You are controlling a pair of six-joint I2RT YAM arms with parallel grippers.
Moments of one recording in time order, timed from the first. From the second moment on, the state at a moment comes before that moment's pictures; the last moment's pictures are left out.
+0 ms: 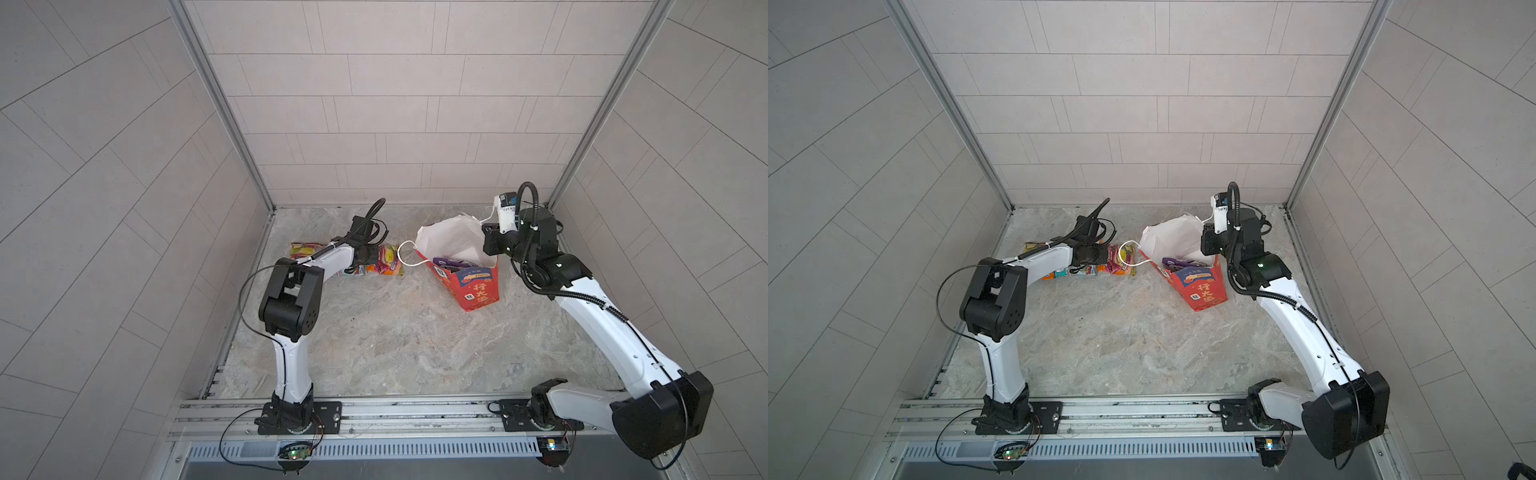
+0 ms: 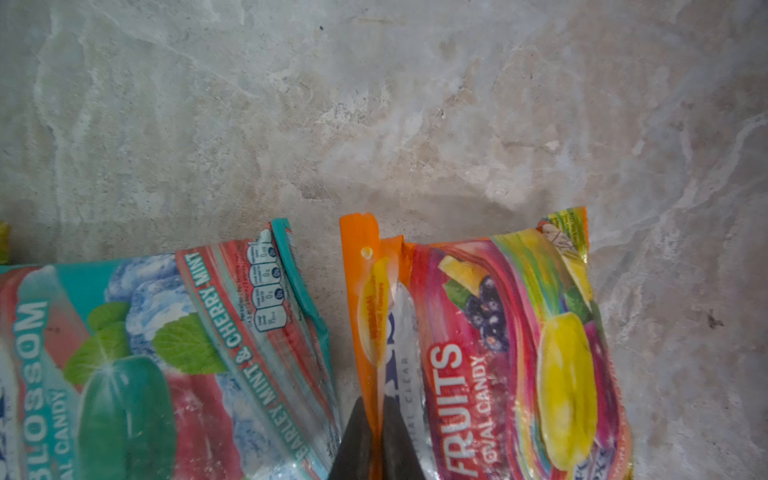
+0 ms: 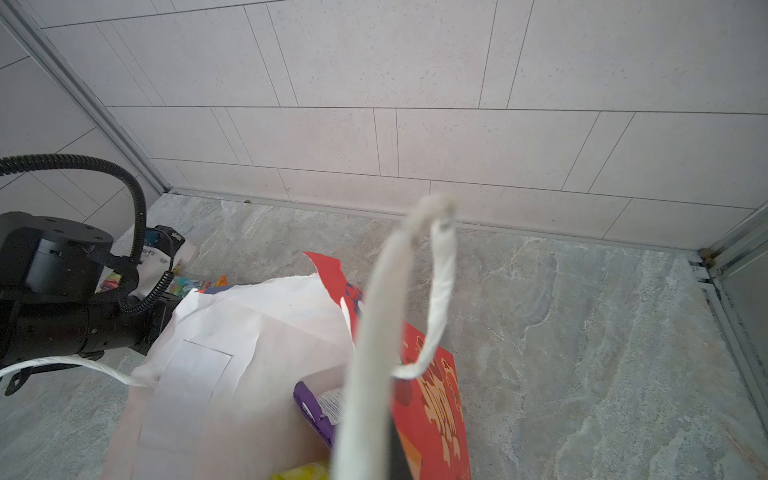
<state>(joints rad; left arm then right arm) -0.31 1.98 1.36 -0.36 -0.07 -0.25 0.27 1.21 1.17 -0.37 -0.03 0.13</state>
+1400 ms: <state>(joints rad) -0.38 1.34 1.08 -0.11 -0.05 -0.32 0.16 1.50 1.63 -0.62 -0.02 -0.07</state>
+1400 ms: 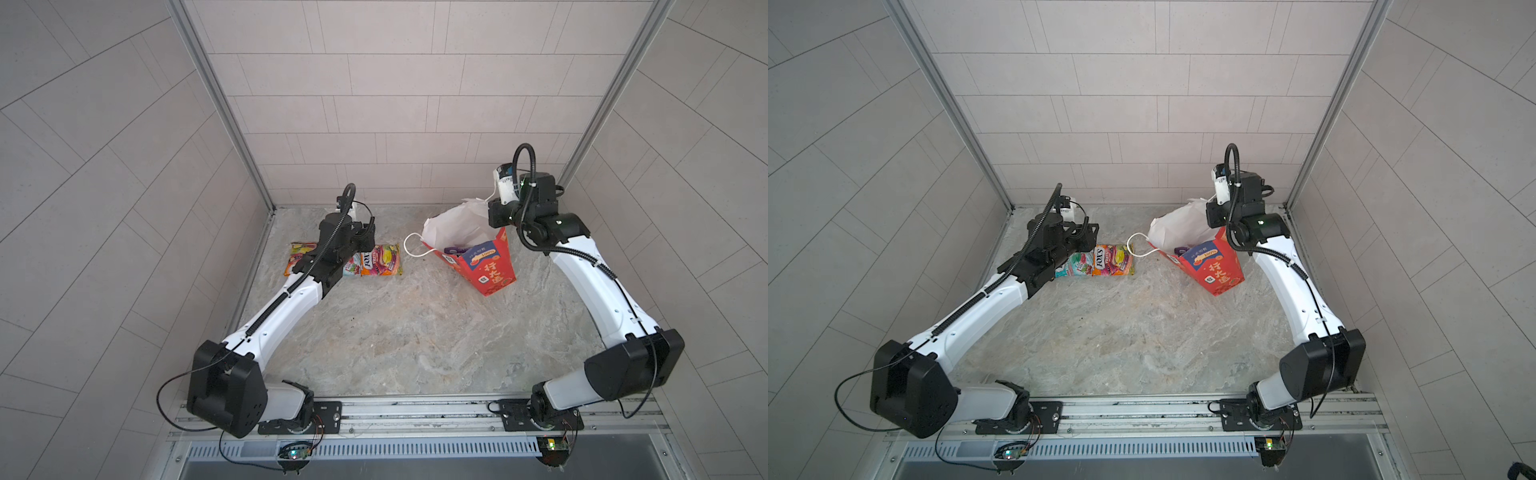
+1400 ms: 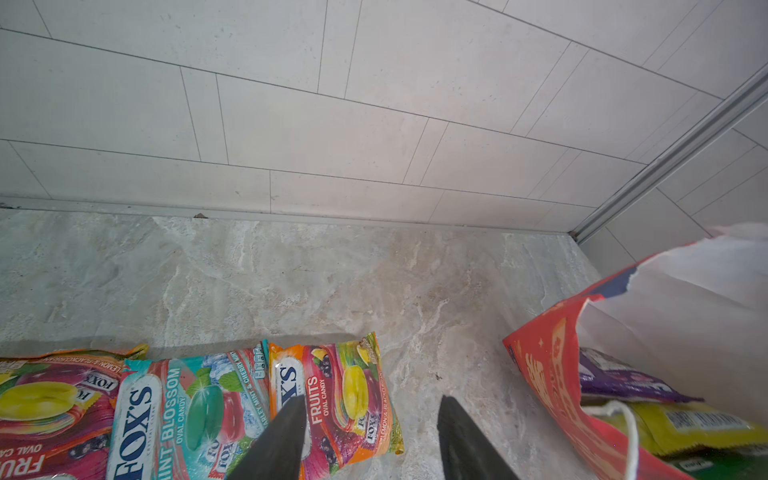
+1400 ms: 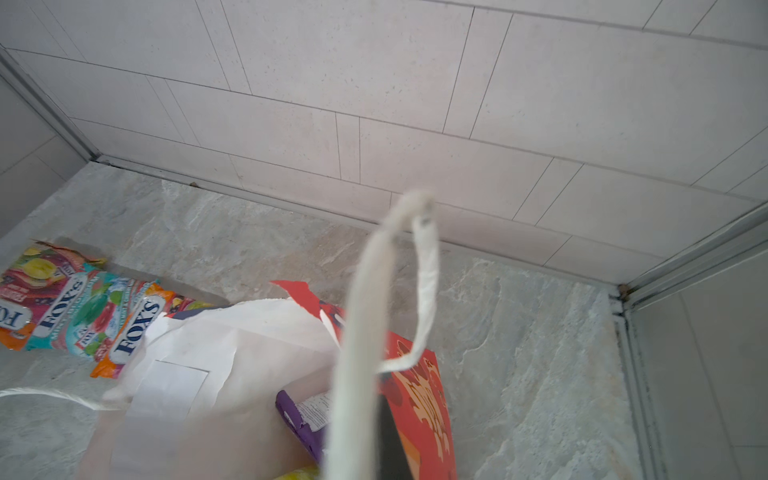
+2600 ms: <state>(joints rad) -0.65 1.23 0.83 0.05 0.03 -0.29 0.49 1.43 1.21 -0.30 -0.10 -0.50</state>
